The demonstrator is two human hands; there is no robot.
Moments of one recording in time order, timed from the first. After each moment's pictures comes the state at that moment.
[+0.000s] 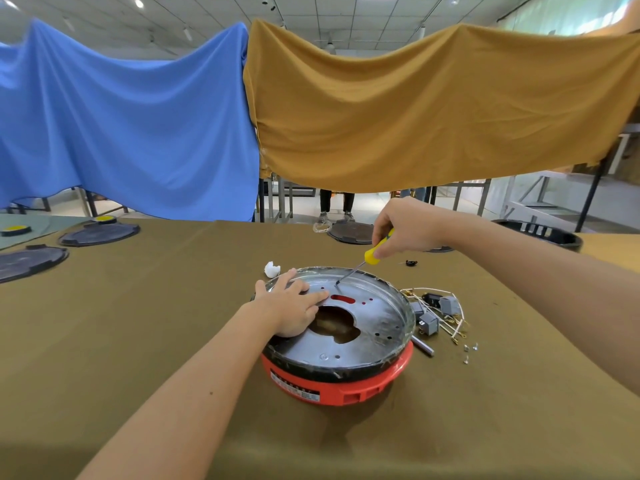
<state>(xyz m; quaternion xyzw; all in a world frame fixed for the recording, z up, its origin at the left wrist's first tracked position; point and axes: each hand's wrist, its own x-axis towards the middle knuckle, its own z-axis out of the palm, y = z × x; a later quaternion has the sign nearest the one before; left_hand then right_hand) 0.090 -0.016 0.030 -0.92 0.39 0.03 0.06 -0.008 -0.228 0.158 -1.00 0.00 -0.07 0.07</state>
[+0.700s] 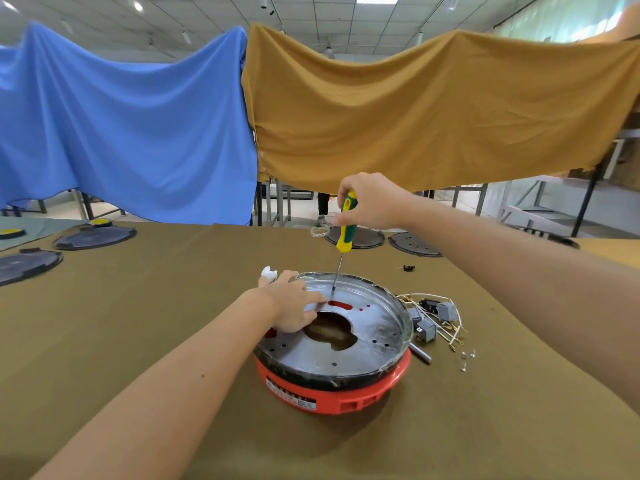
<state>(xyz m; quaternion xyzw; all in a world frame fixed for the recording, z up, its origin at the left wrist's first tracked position) 0.094 -0.023 0.052 -0.90 0.41 0.03 0.11 0.028 -0.196 0.184 -0.98 -0.01 -0.17 0.10</state>
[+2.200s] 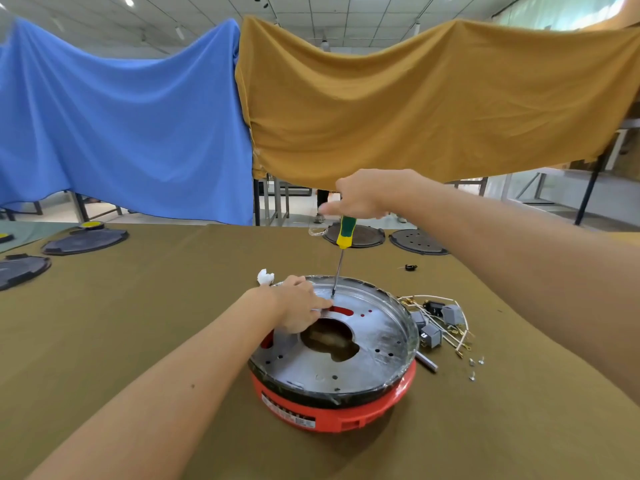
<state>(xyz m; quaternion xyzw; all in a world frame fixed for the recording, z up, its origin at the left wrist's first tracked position) 0.092 -0.039 0.067 -0.89 0.44 0.09 0.13 0.055 -0.192 0.203 -0.99 0.07 -0.02 -0.12</state>
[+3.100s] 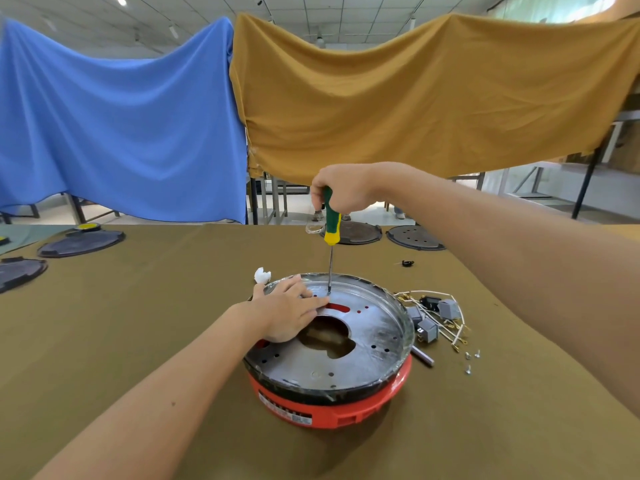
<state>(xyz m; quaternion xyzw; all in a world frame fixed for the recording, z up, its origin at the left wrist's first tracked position) 0.099 -0.024 0.041 -0.89 0.44 0.06 0.06 0.054 -0.185 0.212 -1.00 -0.02 -0.01 0.06</state>
